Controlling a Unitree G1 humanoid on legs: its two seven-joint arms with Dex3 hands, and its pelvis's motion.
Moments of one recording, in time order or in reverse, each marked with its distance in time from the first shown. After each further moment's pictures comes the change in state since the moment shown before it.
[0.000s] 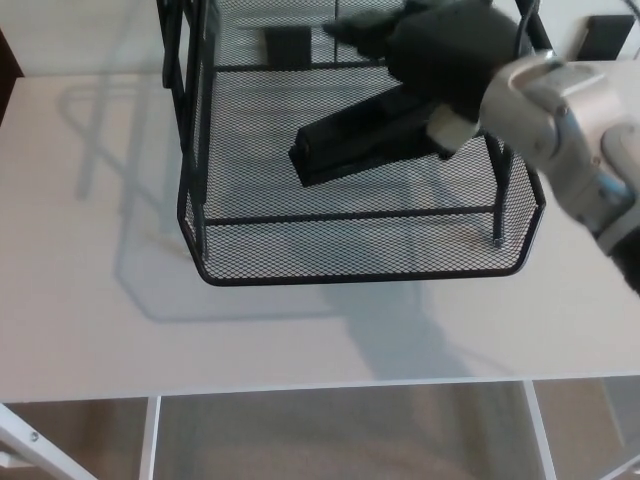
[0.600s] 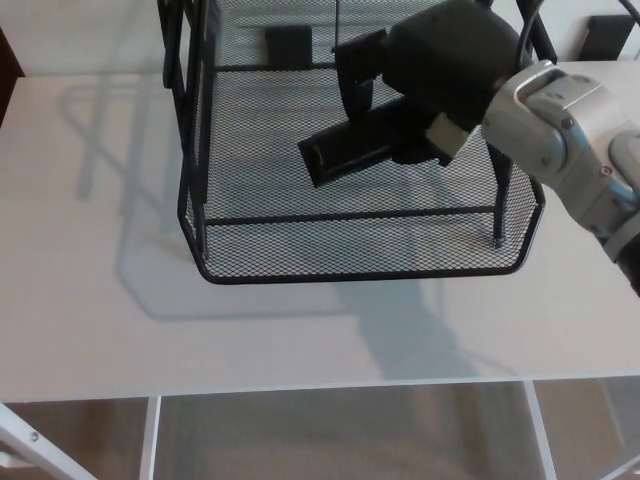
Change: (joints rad) left_arm -0.007 0.011 0.008 -0.001 -0.001 0.000 0.003; right_arm 0.069 0.001 0.012 0.049 0.028 -0.201 -0.177
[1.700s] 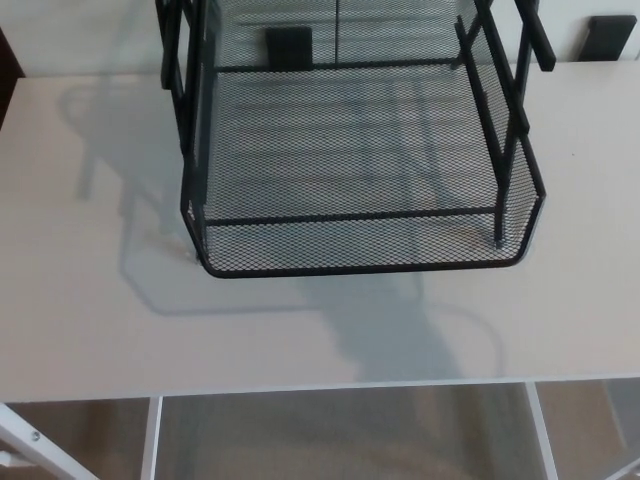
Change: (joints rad) left_arm 0.005 0.013 0.023 0.001 0.000 0.000 -0.008; right_arm -0.381 -0.184 -0.060 -0.122 0.000 -0.052 -0.183
